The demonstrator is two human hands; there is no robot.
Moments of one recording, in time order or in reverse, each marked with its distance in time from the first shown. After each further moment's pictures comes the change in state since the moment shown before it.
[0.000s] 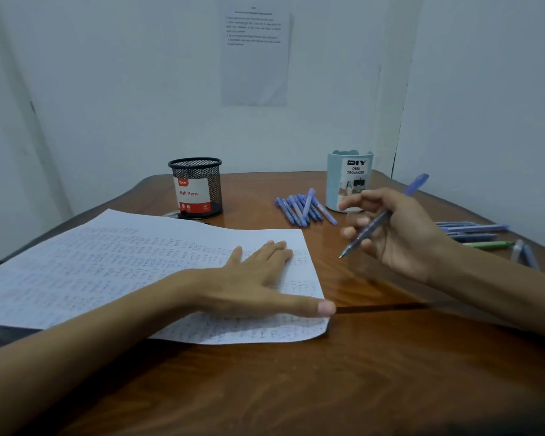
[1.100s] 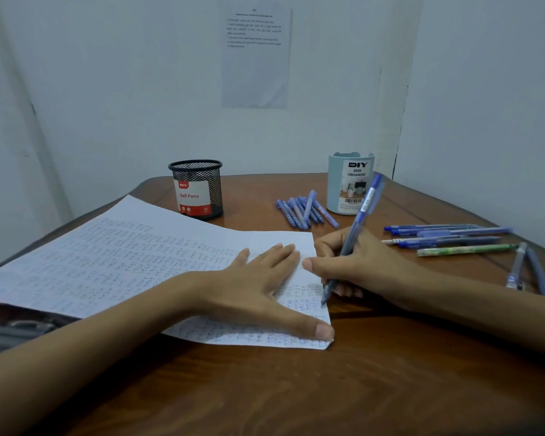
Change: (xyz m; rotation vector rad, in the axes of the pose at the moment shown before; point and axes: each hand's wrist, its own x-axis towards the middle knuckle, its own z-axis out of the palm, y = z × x) left_hand 0.001 -0.002 -0.003 0.067 -0.009 0.093; right_hand -0.013 0.019 0.023 -0.752 -0.312 -0.143
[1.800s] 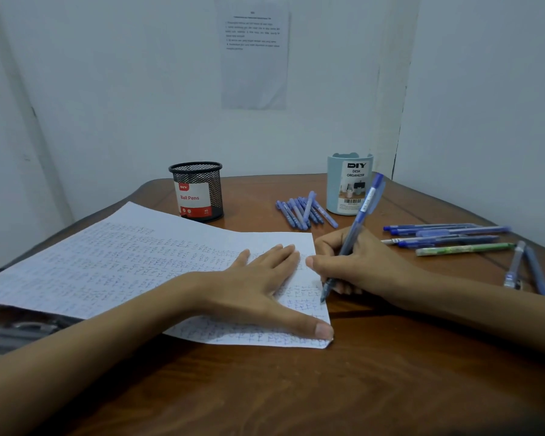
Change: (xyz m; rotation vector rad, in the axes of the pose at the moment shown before) left_hand -0.002 0.007 -0.003 0.000 -0.028 -0.064; right_hand 0.000 0.000 0.001 -0.031 0.047 0.010
